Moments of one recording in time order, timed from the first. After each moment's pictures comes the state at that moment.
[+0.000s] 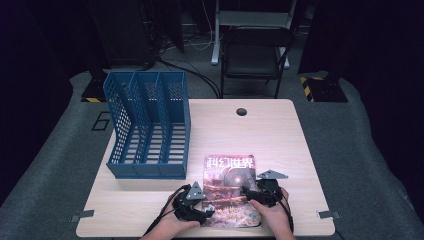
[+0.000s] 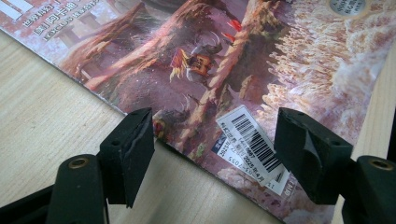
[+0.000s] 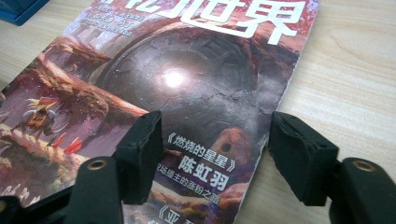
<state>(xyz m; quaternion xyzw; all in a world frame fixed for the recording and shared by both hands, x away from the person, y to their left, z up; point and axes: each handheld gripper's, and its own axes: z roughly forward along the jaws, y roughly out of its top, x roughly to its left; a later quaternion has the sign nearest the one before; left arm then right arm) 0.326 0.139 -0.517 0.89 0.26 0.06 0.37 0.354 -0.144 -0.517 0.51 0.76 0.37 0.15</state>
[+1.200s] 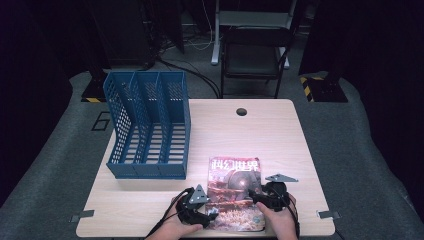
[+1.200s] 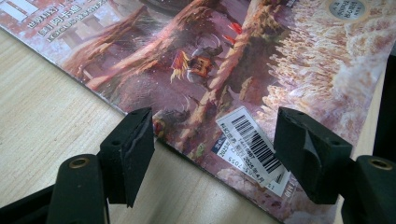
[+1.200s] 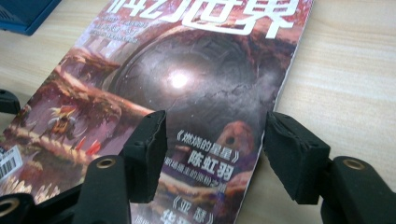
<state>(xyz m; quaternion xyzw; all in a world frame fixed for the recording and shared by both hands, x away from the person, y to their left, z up) 0.318 0.129 -0.520 0.89 0.25 0.06 0.38 0.339 -0.160 -0.509 0.55 0.74 0.37 0.12</state>
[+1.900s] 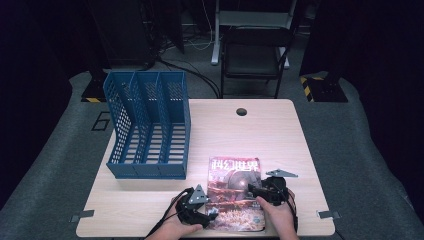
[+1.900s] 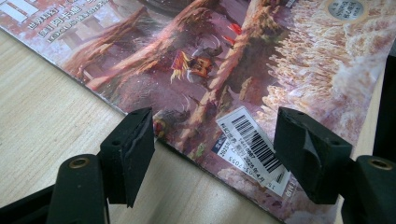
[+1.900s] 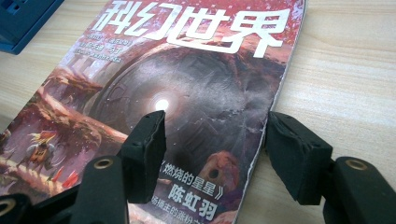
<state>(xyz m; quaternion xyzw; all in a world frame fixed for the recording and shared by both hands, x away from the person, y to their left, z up) 0.319 0.131 -0.520 0.89 0.25 0.06 0.38 0.357 -0.163 -0.516 0.56 0.73 0.38 0.12</state>
